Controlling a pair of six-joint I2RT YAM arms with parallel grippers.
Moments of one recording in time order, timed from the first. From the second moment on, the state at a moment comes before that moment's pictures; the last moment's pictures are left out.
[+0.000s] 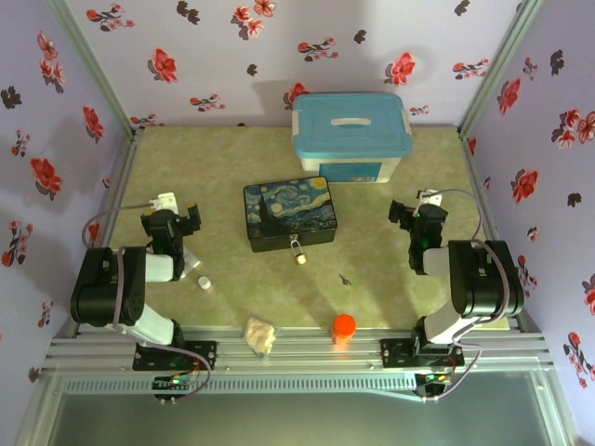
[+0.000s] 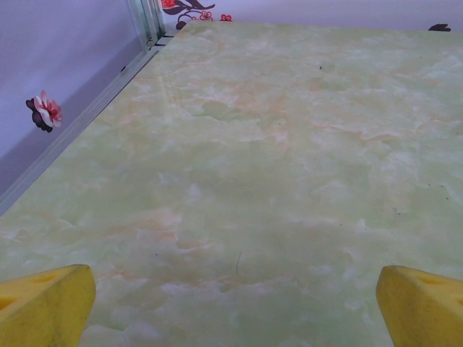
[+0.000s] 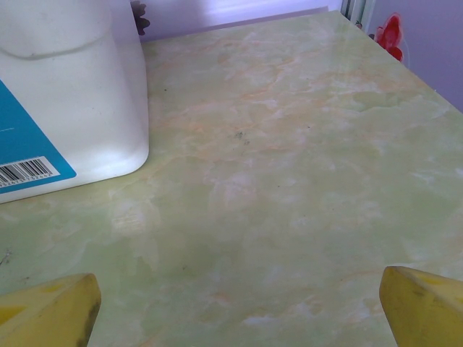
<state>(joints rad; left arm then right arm) -0.02 1.54 0.36 0.81 -0.26 -0.04 0.01 1.56 0.40 0.77 0.13 0.13</state>
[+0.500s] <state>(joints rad) -0.02 1.12 0.47 0.47 -0.24 -0.27 0.01 1.19 0.54 0.30 0.09 0.26</state>
